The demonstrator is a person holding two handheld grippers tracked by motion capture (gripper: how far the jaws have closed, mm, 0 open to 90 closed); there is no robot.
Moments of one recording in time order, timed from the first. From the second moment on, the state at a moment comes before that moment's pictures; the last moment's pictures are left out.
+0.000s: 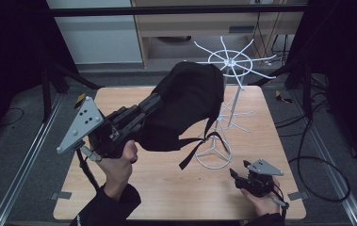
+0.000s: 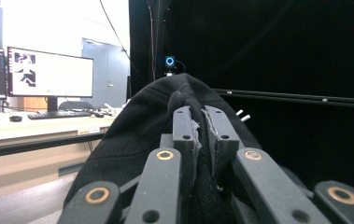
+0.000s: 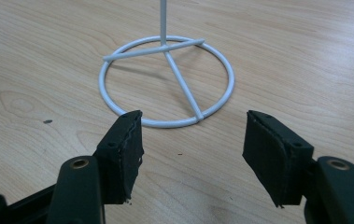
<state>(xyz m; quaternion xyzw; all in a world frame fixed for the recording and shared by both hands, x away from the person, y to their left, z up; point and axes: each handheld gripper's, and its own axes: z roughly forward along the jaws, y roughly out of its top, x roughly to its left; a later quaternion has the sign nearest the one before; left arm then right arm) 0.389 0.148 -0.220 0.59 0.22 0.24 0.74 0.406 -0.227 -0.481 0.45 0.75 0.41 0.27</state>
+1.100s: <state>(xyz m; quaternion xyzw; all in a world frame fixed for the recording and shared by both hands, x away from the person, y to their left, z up) 0.407 0.130 -0.291 0.66 0.24 0.19 0.68 0.406 -0.226 -0.482 0.45 0.75 0.41 0.26</state>
